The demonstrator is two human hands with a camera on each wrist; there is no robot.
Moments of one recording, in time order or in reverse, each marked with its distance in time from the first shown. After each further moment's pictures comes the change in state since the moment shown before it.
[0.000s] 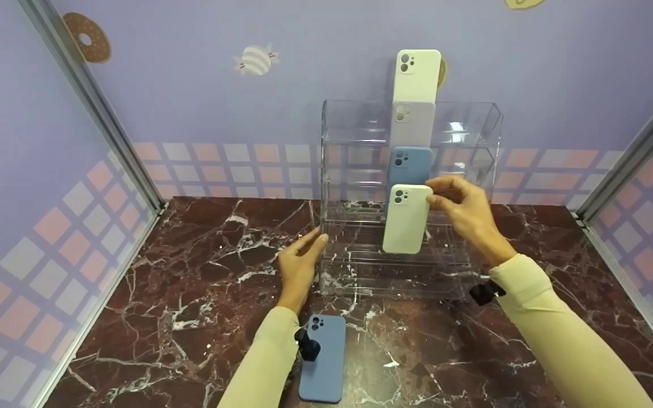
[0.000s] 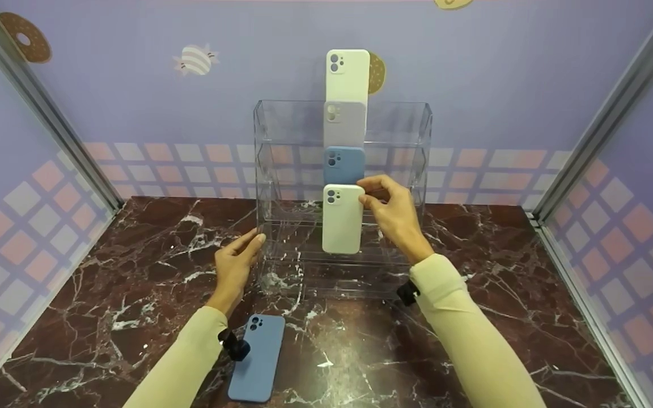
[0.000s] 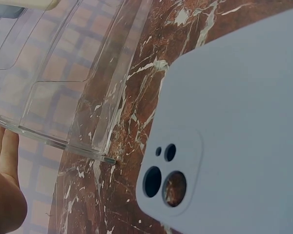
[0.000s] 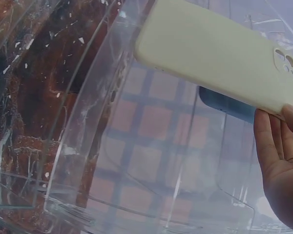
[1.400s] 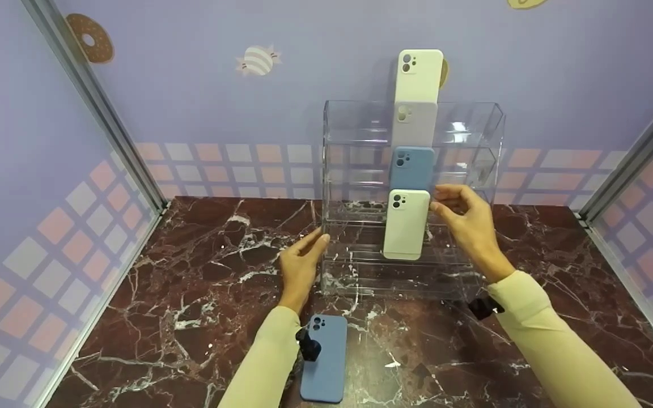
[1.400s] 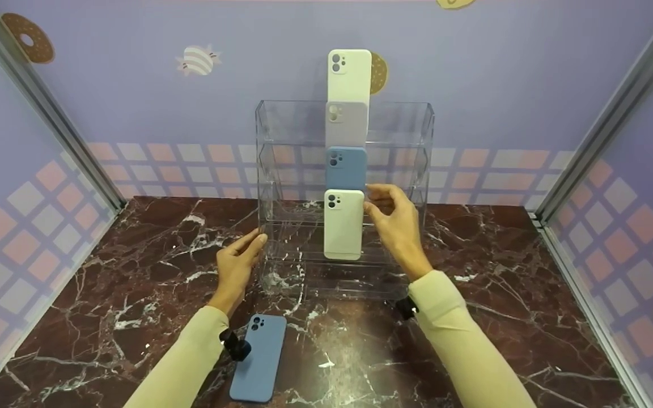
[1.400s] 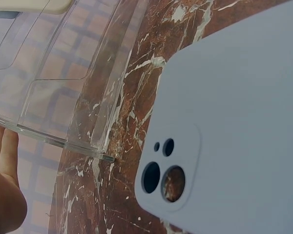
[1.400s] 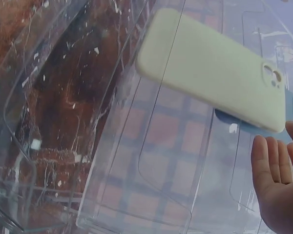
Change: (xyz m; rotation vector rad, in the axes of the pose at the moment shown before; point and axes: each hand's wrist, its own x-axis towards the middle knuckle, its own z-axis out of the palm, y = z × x) left_hand 0.000 0.001 -0.001 0.000 -0.018 0.017; right_hand -0.020 0.009 0.006 -0.060 0.134 -0.023
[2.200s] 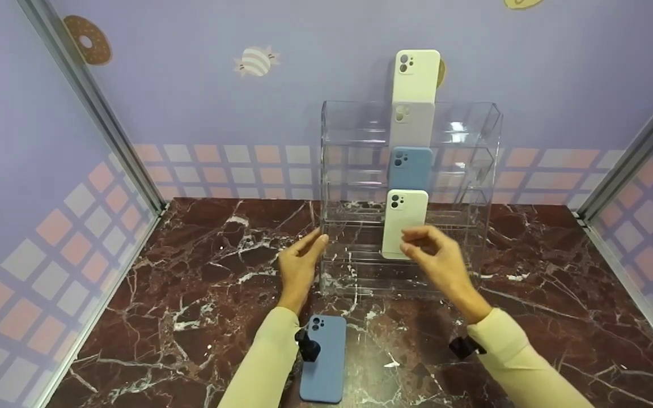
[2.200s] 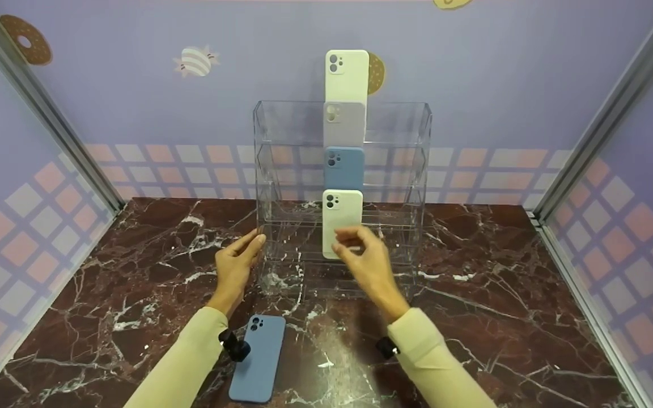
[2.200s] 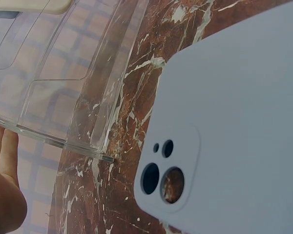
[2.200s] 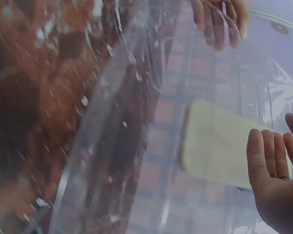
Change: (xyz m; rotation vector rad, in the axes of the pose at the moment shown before) left_hand 0.001 -0.001 0.001 0.010 0.007 0.005; right_hand -0.060 0.009 0.040 0.059 -0.117 0.077
